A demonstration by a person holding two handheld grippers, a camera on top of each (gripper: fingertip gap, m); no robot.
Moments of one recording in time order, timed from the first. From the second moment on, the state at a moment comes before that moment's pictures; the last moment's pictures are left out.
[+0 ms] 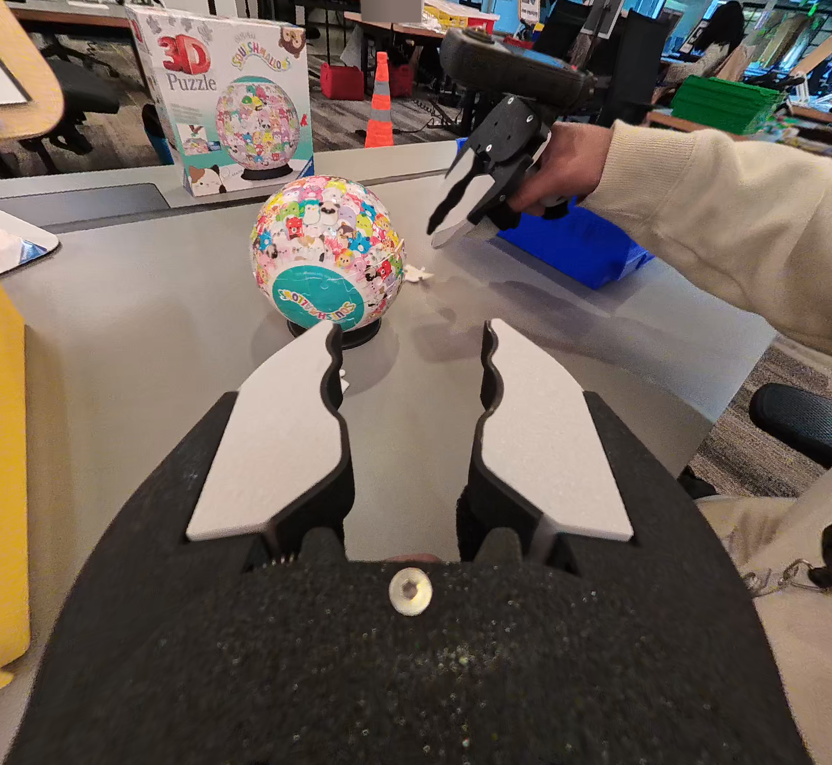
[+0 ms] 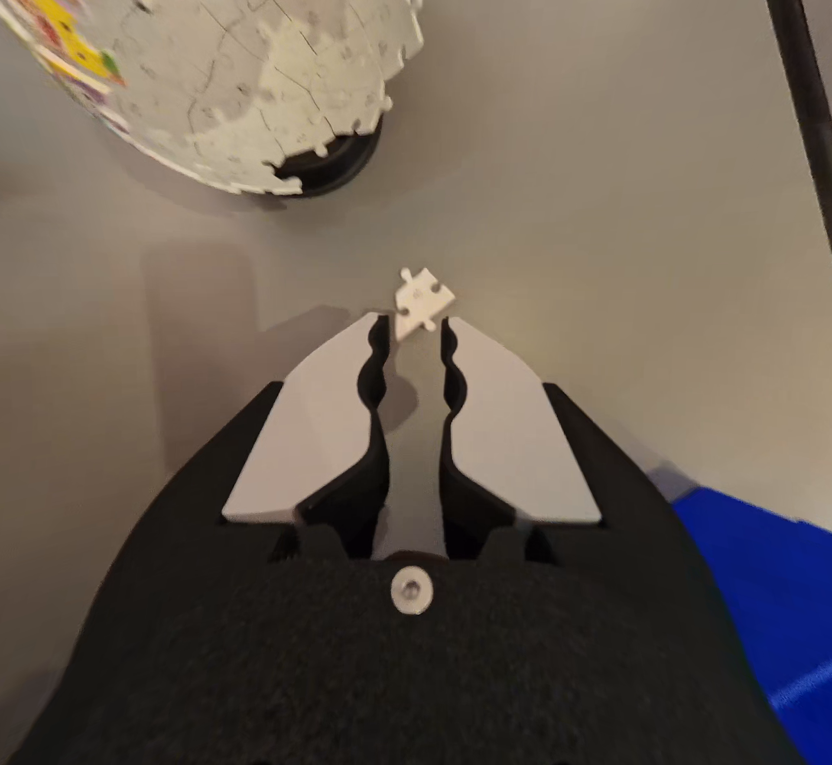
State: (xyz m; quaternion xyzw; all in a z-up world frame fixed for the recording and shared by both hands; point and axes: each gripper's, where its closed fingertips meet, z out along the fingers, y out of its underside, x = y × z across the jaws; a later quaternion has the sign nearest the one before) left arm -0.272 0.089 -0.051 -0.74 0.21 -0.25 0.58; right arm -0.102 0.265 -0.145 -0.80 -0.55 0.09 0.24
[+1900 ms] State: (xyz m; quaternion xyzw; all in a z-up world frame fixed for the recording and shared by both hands) left arm -0.311 0.071 -0.059 -0.75 0.19 -0.23 0.59; right arm -0.075 0.277 -0.155 -0.71 -0.68 -0.02 0.19
